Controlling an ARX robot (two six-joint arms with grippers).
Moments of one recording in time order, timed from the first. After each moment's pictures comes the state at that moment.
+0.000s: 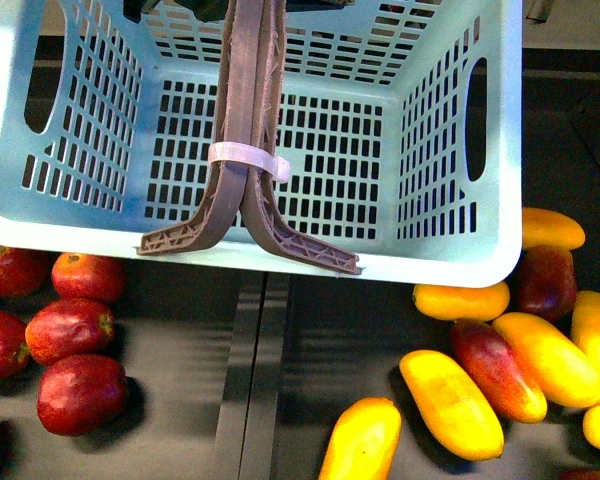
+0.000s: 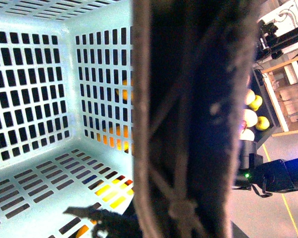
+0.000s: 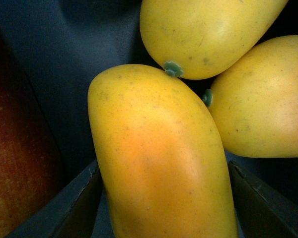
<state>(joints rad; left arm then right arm) -0.39 1.77 1.18 -0.03 0.60 -0.35 -0.58 2.41 0.73 0.34 -0.44 -1.76</state>
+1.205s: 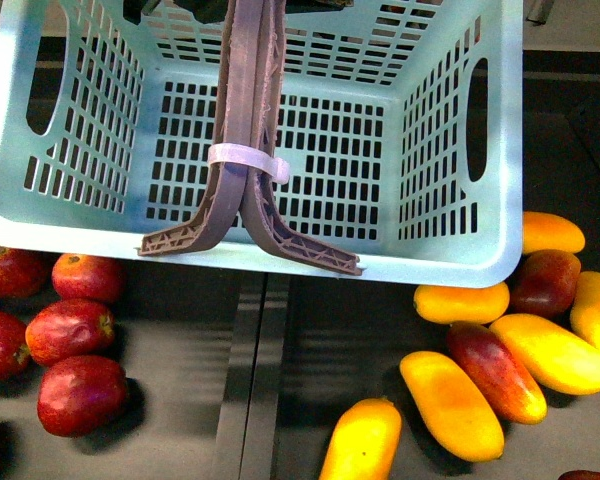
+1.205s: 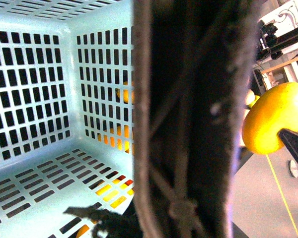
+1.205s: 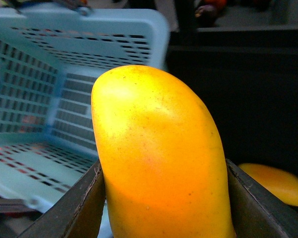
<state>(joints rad) -0.39 1.77 1.18 -0.03 0.60 -0.35 -0.16 1.29 0.51 0.43 -0.64 0.07</state>
